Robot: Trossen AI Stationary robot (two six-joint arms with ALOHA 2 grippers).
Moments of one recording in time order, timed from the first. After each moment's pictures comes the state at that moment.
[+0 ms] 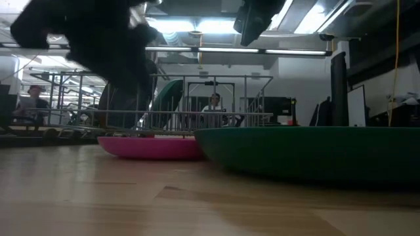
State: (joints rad) left arm -0.44 1.56 0.99 -0.49 -0.45 0.03; right arm 0.05 1.81 1.73 -1.08 -0.18 -0.06
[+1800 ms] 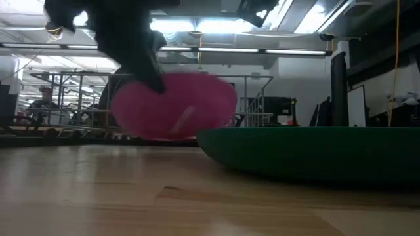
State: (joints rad) left arm -0.41 1.65 1.08 -0.46 -0.38 -0.21; right arm 0.05 1.74 1.73 -1.06 -0.37 -0.03
